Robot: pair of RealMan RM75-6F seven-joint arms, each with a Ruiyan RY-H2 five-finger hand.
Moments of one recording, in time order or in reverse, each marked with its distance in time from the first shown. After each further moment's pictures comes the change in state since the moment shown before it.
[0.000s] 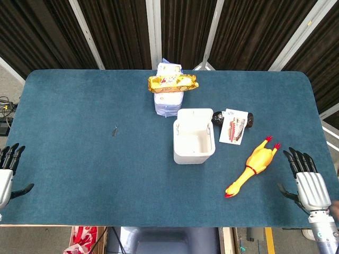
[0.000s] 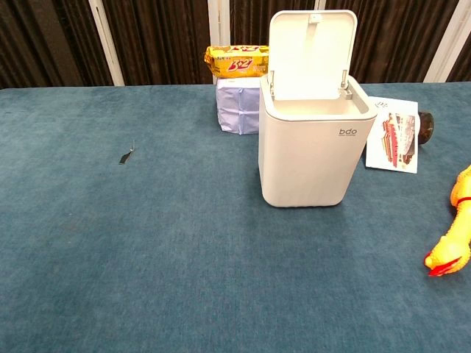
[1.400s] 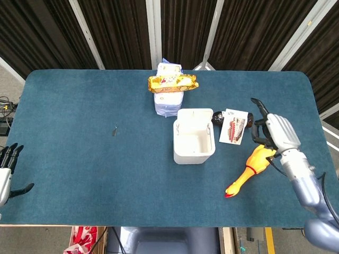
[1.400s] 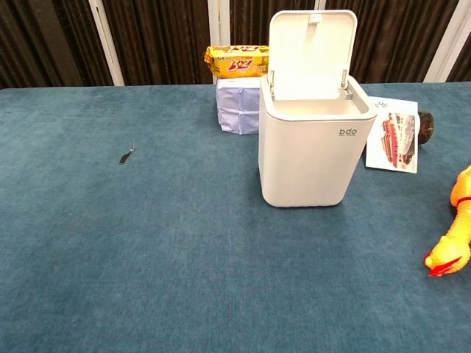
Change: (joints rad) left arm -0.007 0.021 -0.011 -0.031 -0.046 -0.041 -0.044; right arm 0.467 0.266 0.347 -0.366 0.651 -0.520 -0.005
